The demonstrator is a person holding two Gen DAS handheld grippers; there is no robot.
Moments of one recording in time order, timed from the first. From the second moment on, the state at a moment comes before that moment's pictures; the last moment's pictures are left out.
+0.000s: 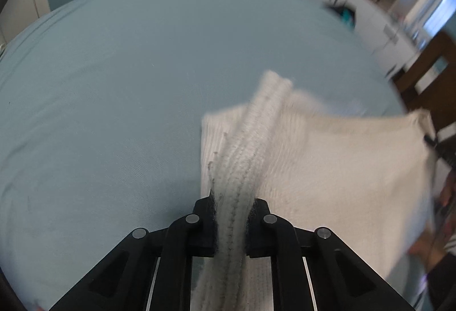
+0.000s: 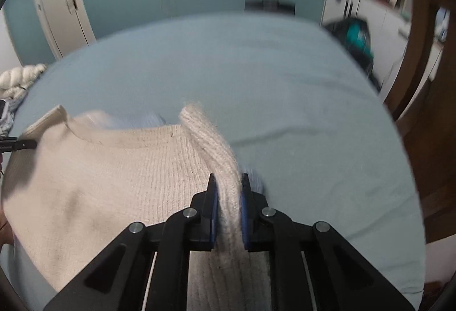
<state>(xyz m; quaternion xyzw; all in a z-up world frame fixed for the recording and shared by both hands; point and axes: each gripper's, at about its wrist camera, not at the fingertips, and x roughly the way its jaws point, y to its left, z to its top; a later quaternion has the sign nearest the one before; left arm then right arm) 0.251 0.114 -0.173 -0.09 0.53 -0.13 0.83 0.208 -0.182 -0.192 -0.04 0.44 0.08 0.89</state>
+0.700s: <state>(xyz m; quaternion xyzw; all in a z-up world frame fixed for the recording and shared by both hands) 0.308 0.143 -0.237 -0.16 0.58 0.06 0.80 0.326 -0.188 -0.282 0.11 0.58 -0.04 0.80</state>
